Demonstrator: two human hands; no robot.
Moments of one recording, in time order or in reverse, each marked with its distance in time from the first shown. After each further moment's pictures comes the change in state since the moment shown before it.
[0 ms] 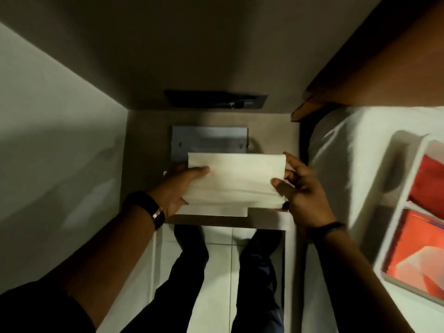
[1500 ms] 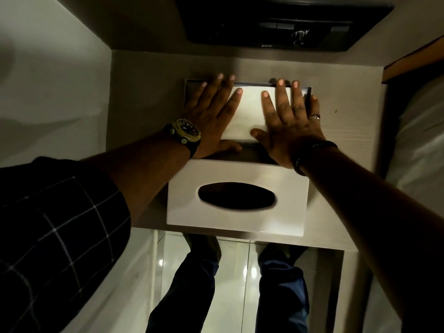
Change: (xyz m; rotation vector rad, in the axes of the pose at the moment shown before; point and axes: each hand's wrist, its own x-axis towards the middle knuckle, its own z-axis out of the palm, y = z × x) left_hand 0.224 -0.017 -0.072 1.911 0.187 0.972; right_hand 0.210 0.108 0.113 -1.690 -0.113 -0.442
